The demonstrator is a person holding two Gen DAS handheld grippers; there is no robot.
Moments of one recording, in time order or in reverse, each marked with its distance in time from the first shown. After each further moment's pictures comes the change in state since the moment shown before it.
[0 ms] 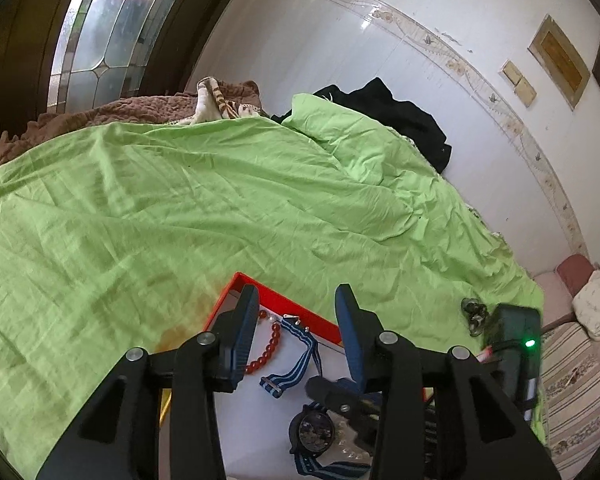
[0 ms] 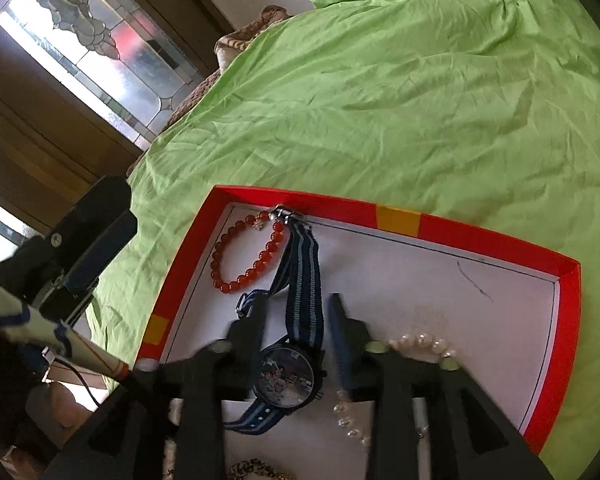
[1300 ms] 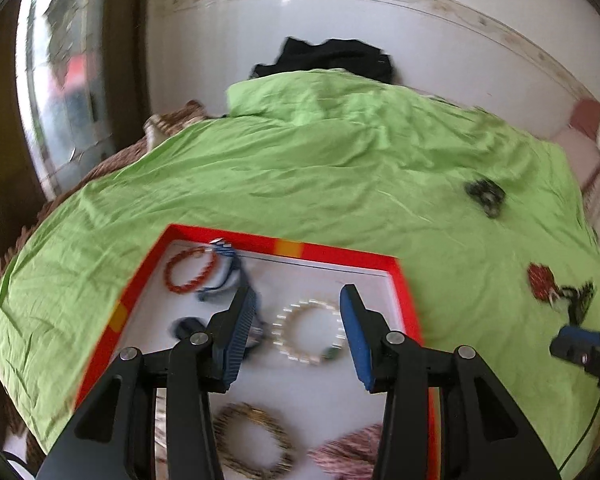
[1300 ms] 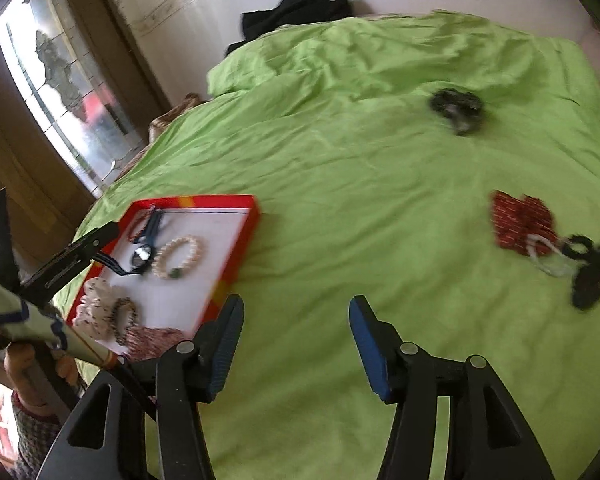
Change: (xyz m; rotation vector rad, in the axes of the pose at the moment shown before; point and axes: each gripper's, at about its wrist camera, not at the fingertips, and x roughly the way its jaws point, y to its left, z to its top) left arm -0.030 -0.135 -0.108 0.456 0.042 0.180; right arm -0.224 -0.152 -0.145 0.072 -0.257 -0.241
